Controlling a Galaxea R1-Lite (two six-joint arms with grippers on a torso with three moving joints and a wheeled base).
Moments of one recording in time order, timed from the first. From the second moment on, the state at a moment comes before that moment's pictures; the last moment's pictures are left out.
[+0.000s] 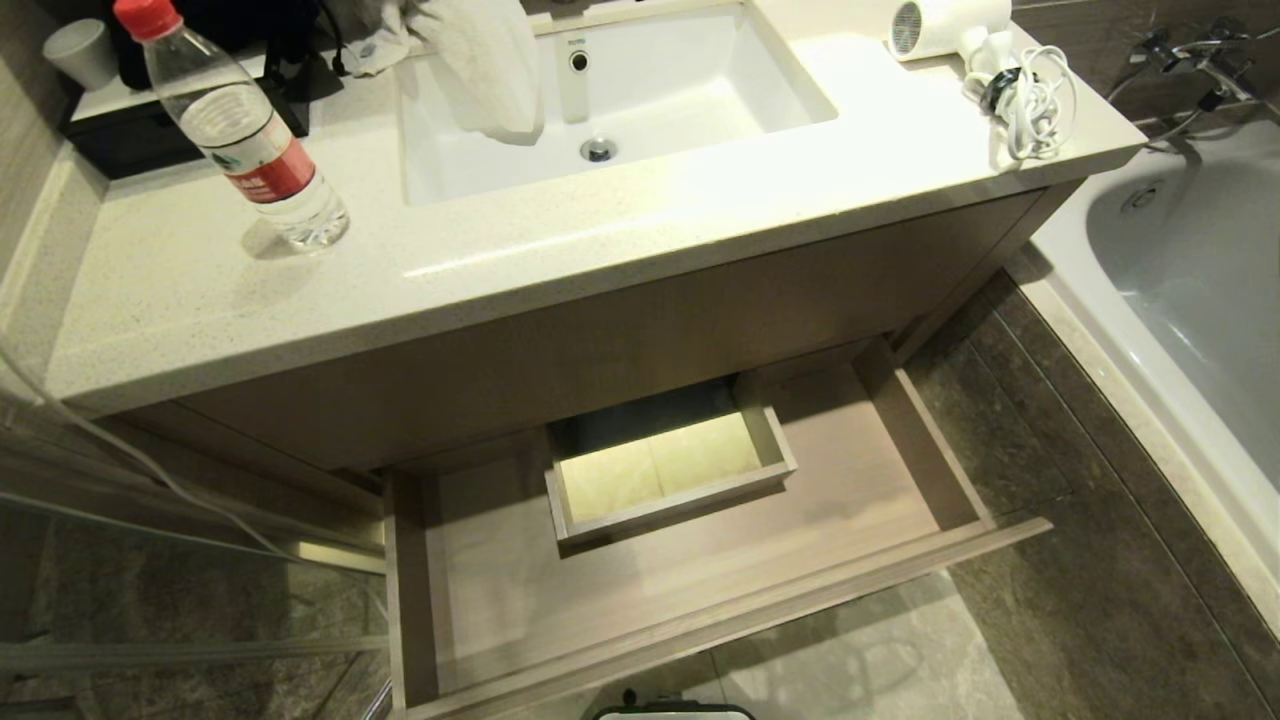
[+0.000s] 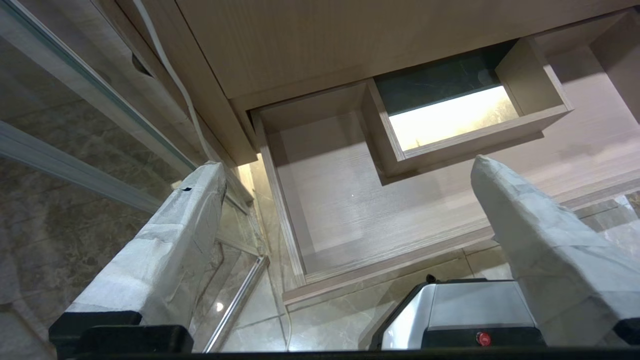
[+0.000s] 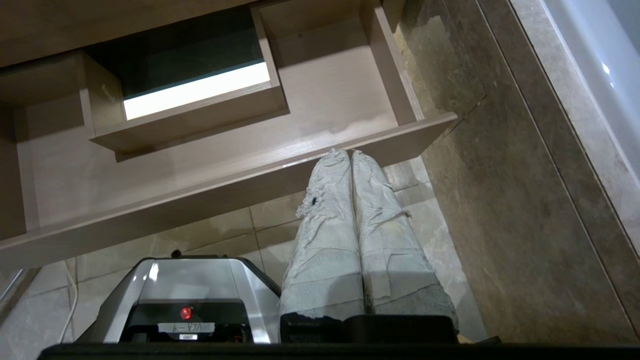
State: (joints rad) left arm 0.00 0.00 0.00 0.00 0.00 0.00; right arm 0.00 0.00 -0.03 0.09 0.00 0.00
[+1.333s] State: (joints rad) left arm 0.00 0.00 0.00 0.00 0.00 0.00; right arm 0.00 0.00 -0.03 0.09 0.00 -0.01
